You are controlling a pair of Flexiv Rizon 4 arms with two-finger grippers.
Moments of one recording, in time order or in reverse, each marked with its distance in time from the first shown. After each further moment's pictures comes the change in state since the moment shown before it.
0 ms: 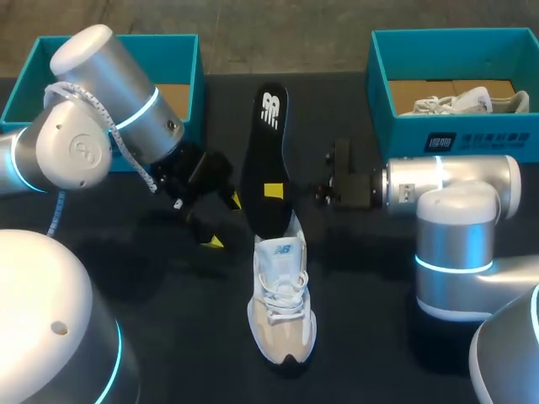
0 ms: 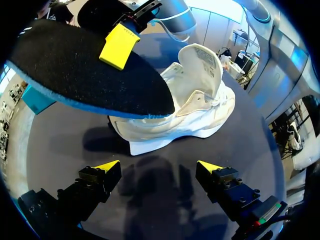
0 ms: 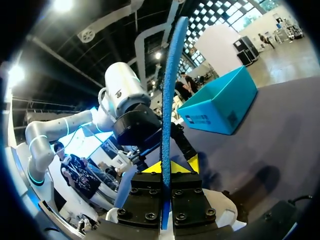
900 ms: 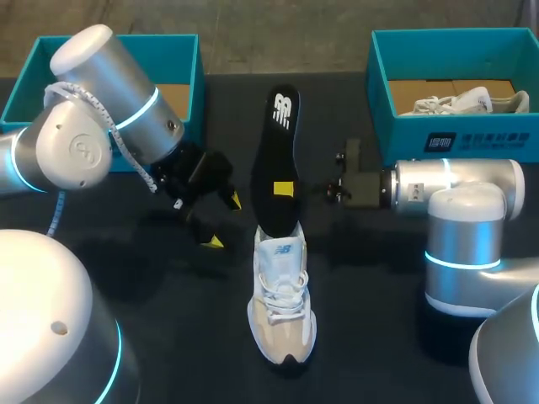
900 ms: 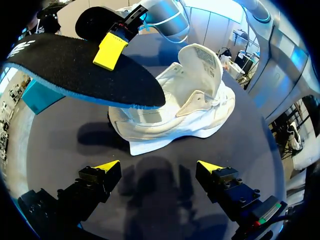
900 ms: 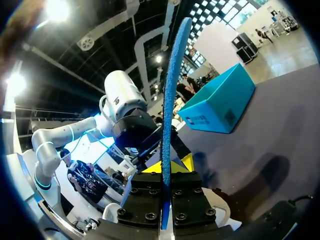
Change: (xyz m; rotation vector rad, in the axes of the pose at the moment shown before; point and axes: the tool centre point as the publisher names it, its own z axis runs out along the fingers) left arm 0.000 0.000 0.000 0.000 0.000 0.000; right arm -0.012 0.002 -0.013 -0.024 0.054 0.054
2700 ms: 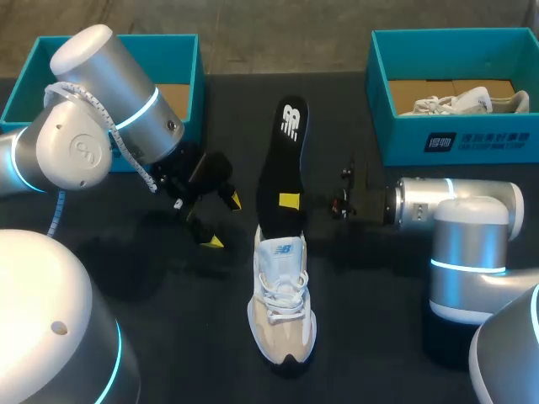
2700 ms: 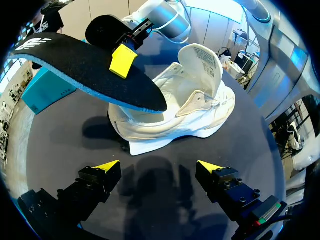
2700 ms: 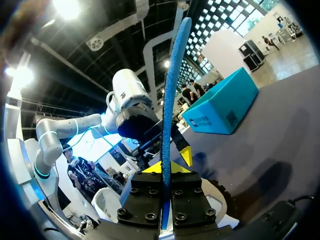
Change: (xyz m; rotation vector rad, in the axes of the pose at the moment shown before) left arm 0.000 0.000 0.000 0.000 0.000 0.000; right arm -0.008 -0.020 -0.007 -0.055 0.045 -0.061
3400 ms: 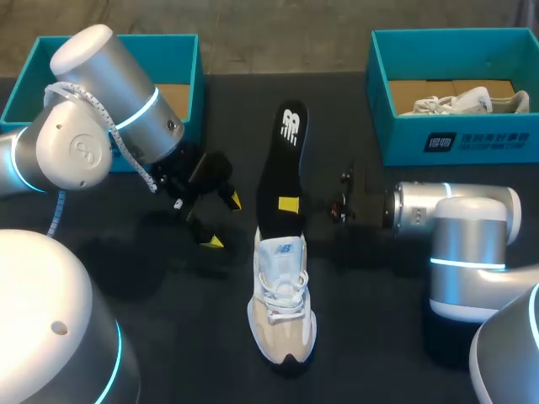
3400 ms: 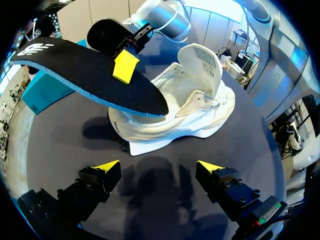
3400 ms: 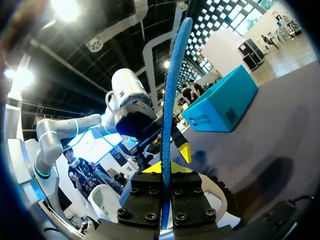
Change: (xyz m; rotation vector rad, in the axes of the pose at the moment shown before) left arm 0.000 0.000 0.000 0.000 0.000 0.000; right arm -0.003 -0.008 0.001 -0.003 0.006 0.013
